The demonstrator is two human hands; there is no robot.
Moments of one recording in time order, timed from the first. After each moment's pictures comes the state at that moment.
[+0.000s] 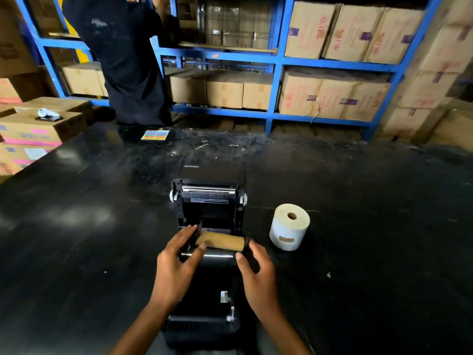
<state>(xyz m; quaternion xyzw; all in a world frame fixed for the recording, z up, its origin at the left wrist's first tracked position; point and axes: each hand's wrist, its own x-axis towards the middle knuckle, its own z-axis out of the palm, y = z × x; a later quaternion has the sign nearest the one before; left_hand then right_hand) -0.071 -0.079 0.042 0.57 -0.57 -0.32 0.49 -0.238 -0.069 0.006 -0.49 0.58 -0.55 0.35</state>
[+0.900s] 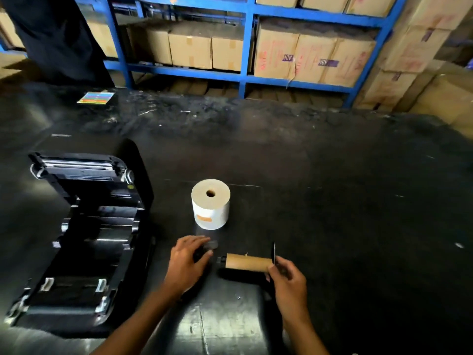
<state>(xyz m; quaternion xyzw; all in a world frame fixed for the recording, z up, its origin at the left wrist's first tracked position) -0.300 -0.106 -0.075 0.62 -0.67 -0.28 0.29 -0.521 -0.034 -0.055 -0.27 0.64 -0.57 0.43</state>
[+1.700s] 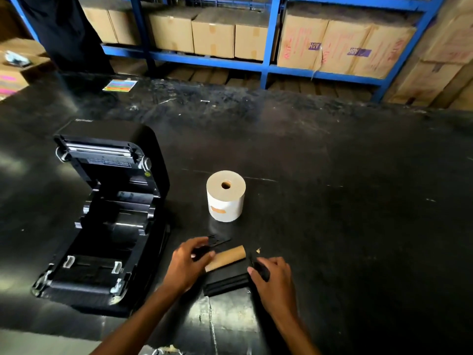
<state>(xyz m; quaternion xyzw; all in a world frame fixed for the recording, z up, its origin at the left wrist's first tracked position) -0.286 -0.086 -0.074 0.64 -0.57 -0.38 0.34 -0.496 -0.044 -0.072 -0.57 0.74 -0.25 0.26</state>
